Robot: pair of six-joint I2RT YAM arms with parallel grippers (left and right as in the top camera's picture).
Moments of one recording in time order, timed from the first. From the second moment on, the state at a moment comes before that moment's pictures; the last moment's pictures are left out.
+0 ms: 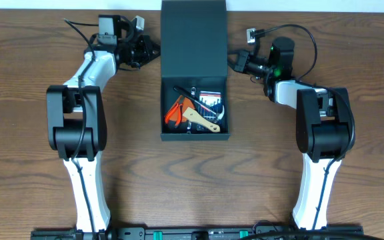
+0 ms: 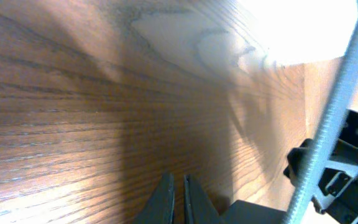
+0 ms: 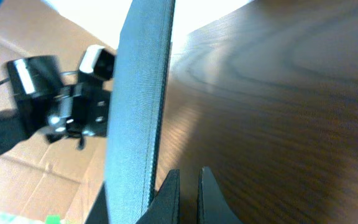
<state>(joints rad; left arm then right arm) -0.04 2.32 1.72 -0.26 0.81 -0.47 0.08 2.30 1.33 0.66 -1.00 0.73</state>
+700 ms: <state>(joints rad) -0.03 2.06 1.73 -0.54 0.84 -0.17 0.08 2.30 1.43 0.72 -1.30 0.73</state>
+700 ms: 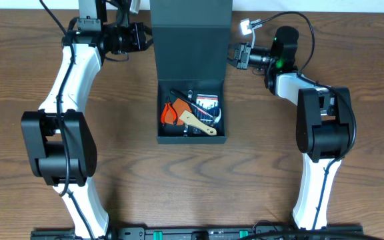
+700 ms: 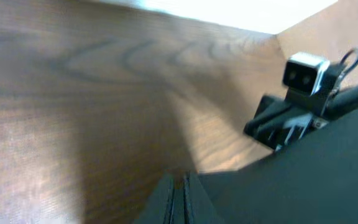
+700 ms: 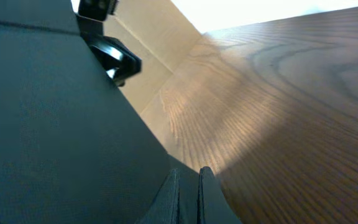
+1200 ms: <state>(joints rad) -0.03 1.89 1.73 -0.83 0.77 0.06 0.11 2.22 1.43 0.70 -1.40 0.75</state>
